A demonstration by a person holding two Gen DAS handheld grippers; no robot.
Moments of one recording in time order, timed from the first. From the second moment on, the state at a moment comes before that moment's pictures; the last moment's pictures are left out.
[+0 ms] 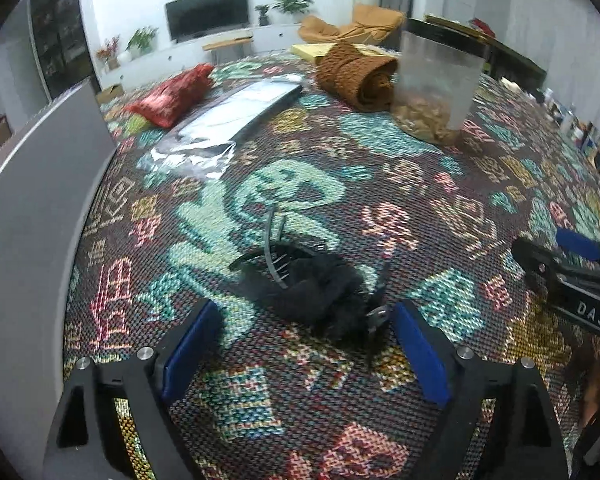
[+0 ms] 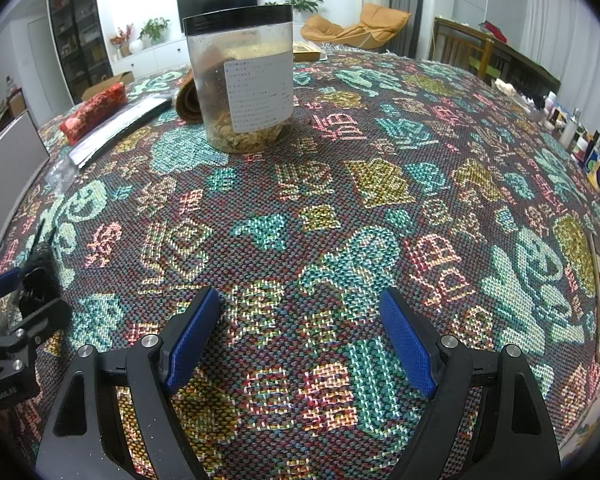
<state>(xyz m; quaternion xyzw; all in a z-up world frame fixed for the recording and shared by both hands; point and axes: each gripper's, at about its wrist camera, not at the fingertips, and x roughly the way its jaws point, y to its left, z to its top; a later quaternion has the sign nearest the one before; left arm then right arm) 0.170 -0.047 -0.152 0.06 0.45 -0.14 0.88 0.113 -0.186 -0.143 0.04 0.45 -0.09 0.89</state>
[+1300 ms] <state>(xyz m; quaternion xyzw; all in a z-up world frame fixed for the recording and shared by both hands) 0.185 -0.024 -0.160 0.04 0.45 -0.09 0.89 0.118 -0.185 -0.144 0.05 0.46 -0.07 0.89</state>
